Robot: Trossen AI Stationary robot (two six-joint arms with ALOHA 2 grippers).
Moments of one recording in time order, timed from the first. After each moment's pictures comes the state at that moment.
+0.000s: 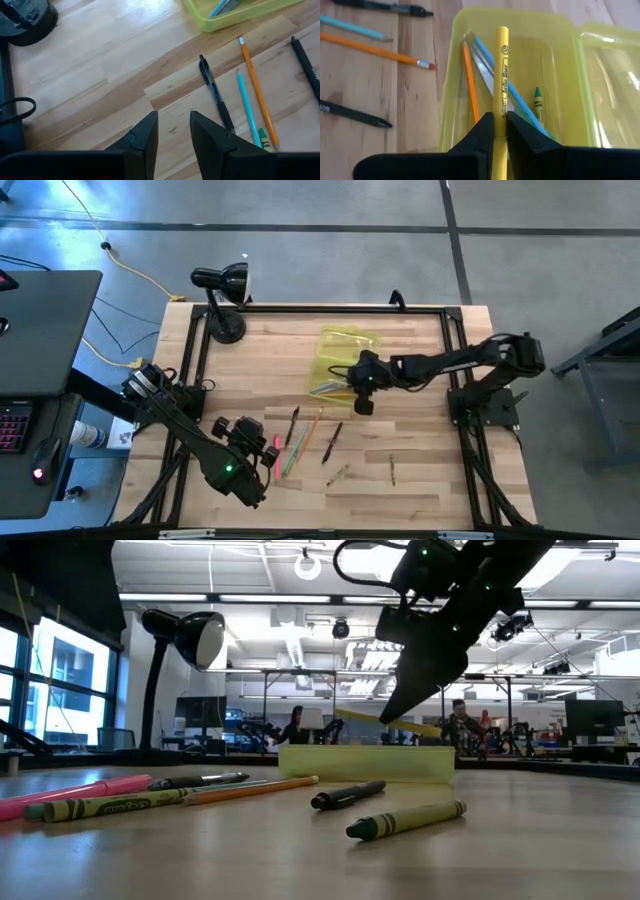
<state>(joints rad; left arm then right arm) -0.75 1.79 1.41 -1.49 -0.70 -1.91 -0.07 1.54 0.84 -0.15 0.10 0.03</state>
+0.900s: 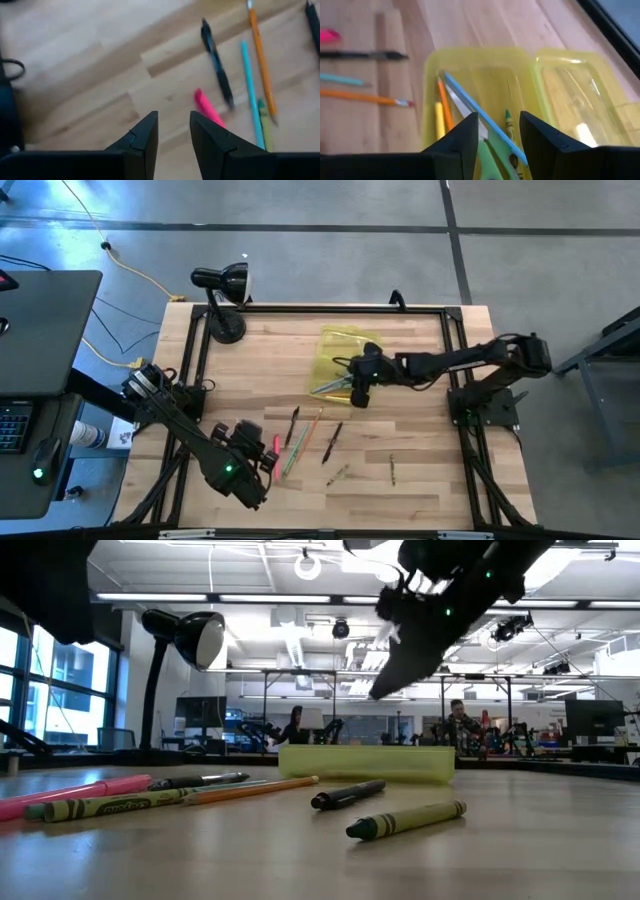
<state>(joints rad) -0.75 1.79 1.41 -1.42 -0.55 -1.91 -0.07 1.47 0.84 -0.09 0.22 0.12</state>
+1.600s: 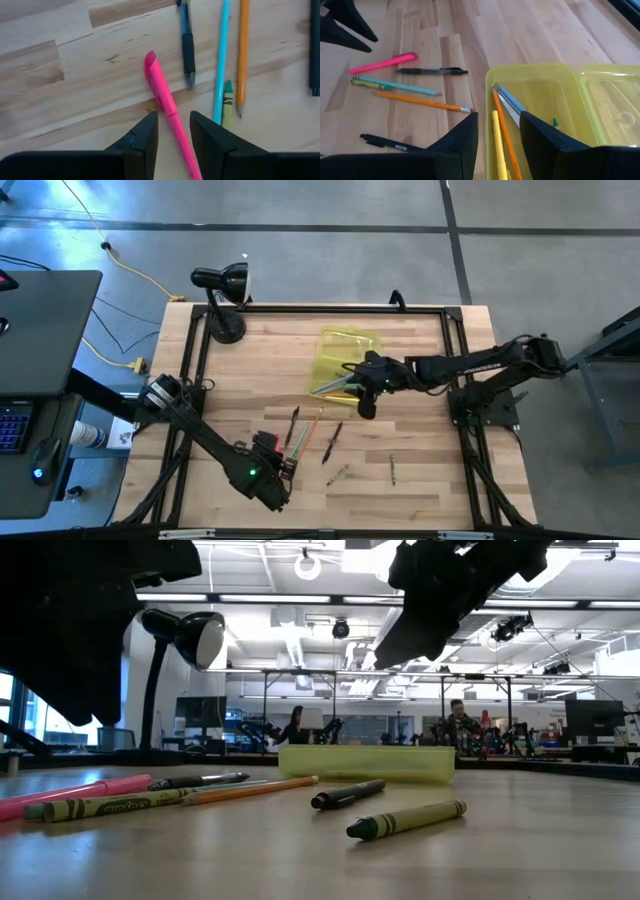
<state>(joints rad) -0.69 1.94 1.41 -1.12 -0.46 -1.99 0.01 1.37 0.84 -0.12 0.10 0.20</state>
